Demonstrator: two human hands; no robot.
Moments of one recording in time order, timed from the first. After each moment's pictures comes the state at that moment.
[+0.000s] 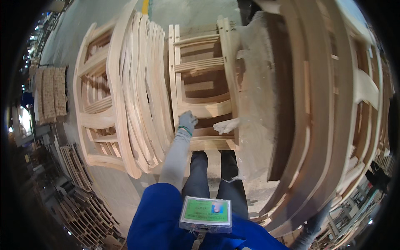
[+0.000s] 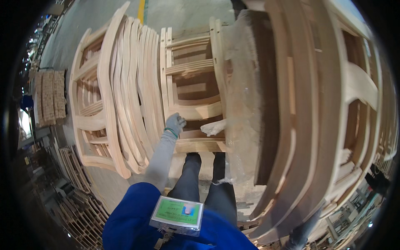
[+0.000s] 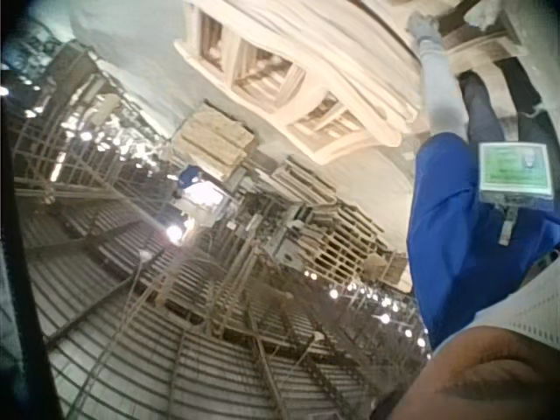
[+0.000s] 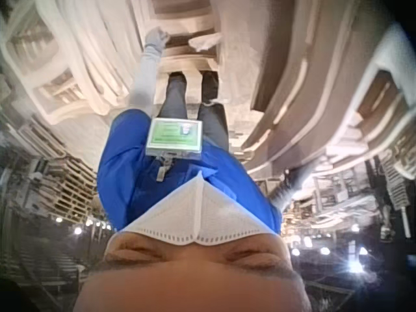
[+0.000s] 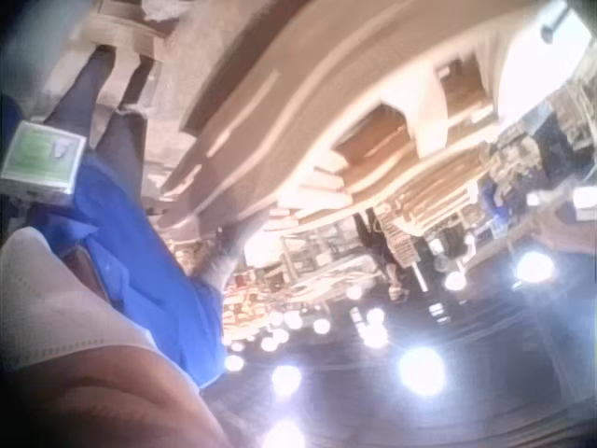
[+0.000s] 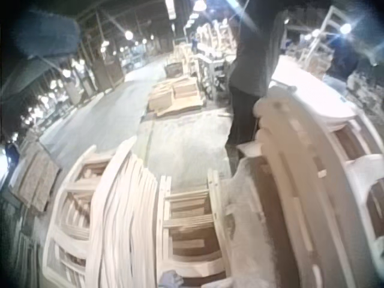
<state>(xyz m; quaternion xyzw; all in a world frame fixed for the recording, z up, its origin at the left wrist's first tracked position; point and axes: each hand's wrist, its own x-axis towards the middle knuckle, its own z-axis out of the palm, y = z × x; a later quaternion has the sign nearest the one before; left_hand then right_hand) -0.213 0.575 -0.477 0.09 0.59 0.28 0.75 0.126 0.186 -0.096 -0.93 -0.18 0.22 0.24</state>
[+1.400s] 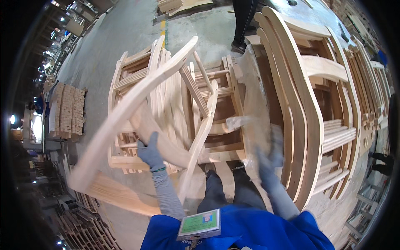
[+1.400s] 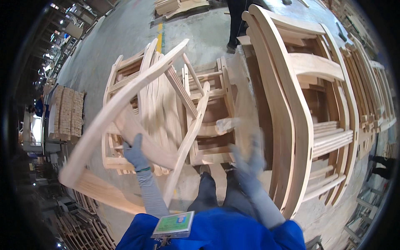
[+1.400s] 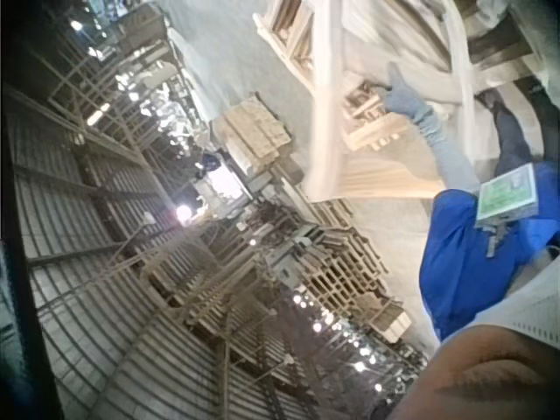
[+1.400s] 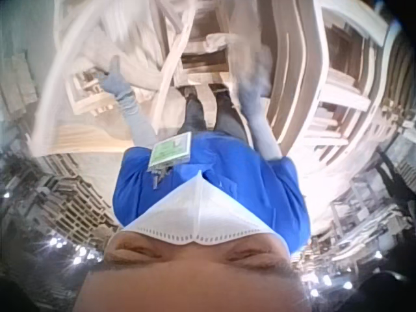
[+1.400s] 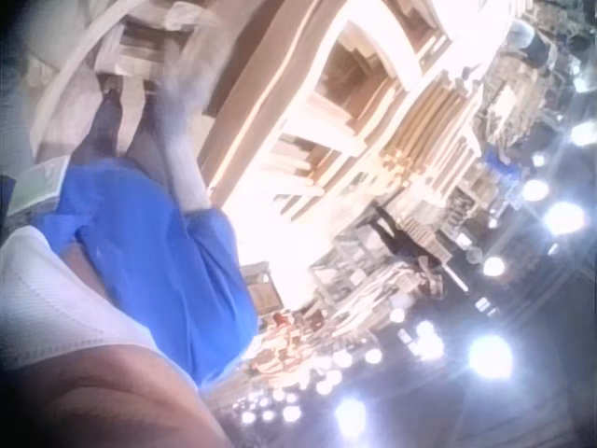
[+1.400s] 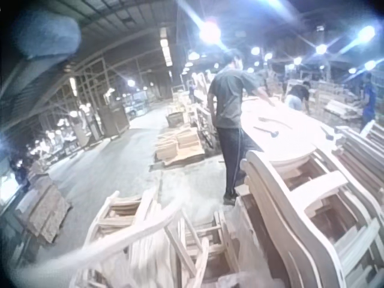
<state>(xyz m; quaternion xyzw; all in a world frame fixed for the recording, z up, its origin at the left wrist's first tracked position) -0.304 0.519 -0.112 0.43 0.64 0.55 0.32 -0.031 0.347 -0.110 -0.72 -0.41 0.10 0.55</state>
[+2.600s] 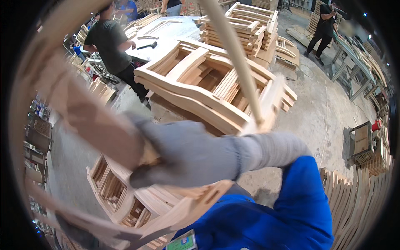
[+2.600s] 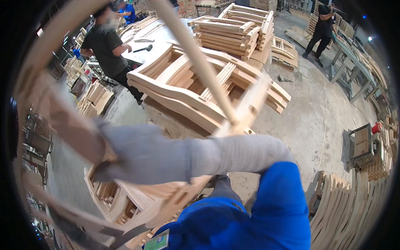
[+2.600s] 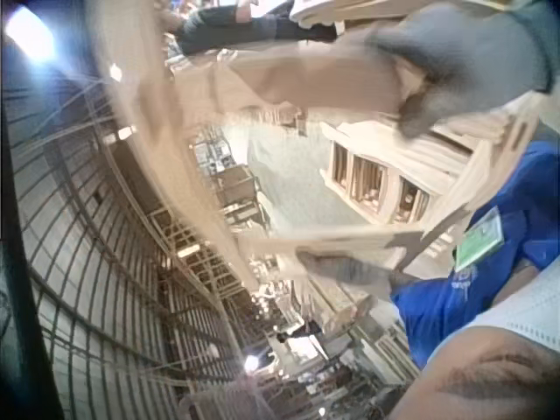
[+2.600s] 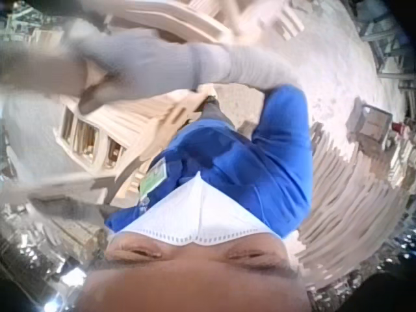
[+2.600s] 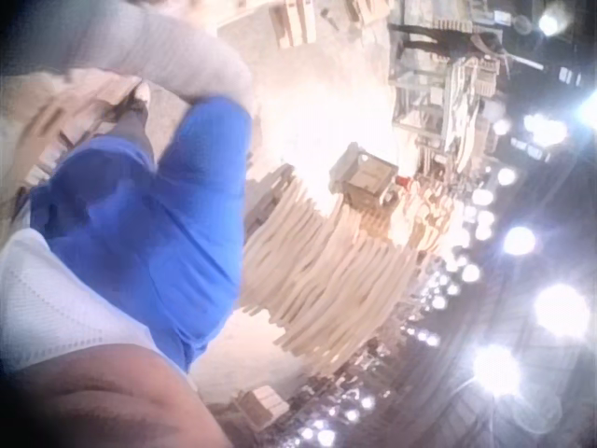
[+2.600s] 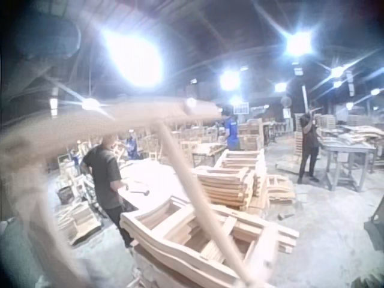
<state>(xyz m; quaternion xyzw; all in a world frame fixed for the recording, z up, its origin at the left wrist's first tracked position) -0.441 0.547 0.165 0.65 0.30 0.51 0.48 -0.111 0.237 0.180 -0.62 -0.55 0.11 0.54</state>
